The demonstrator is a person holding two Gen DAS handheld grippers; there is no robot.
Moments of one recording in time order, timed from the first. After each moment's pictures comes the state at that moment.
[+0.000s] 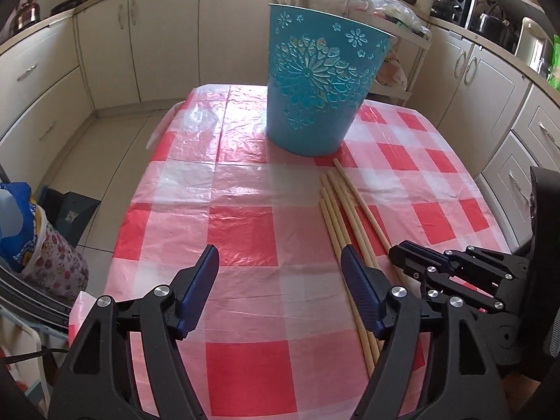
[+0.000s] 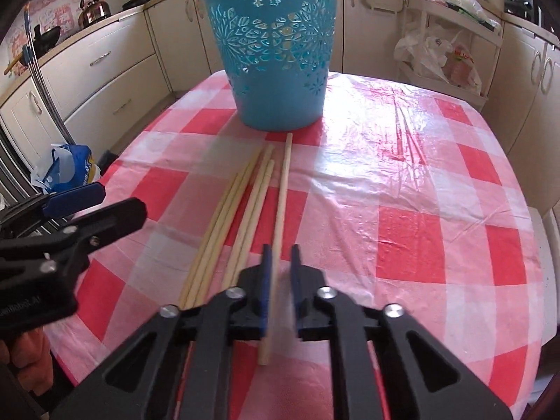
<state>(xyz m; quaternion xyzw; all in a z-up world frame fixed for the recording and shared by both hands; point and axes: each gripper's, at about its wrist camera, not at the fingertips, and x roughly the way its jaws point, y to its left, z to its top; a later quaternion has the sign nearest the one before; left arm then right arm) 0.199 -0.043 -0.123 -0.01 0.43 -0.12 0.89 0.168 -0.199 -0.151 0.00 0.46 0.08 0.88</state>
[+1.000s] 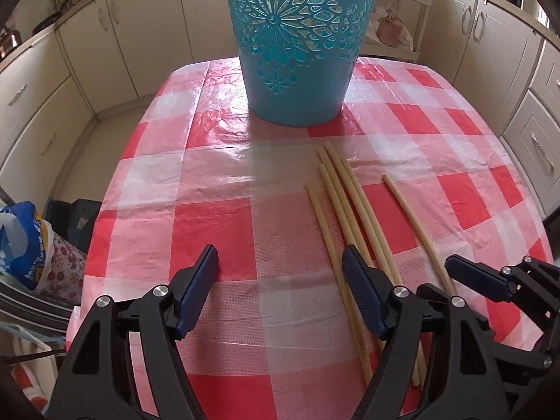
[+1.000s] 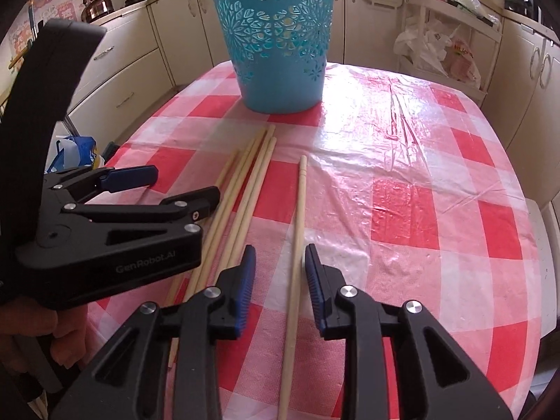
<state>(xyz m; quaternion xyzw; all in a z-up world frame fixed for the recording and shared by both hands) 0.227 -0.084 -0.153 0.07 0.47 -0.09 0.88 0.149 -0.206 -0.148 0.01 0.47 0.09 0.88</state>
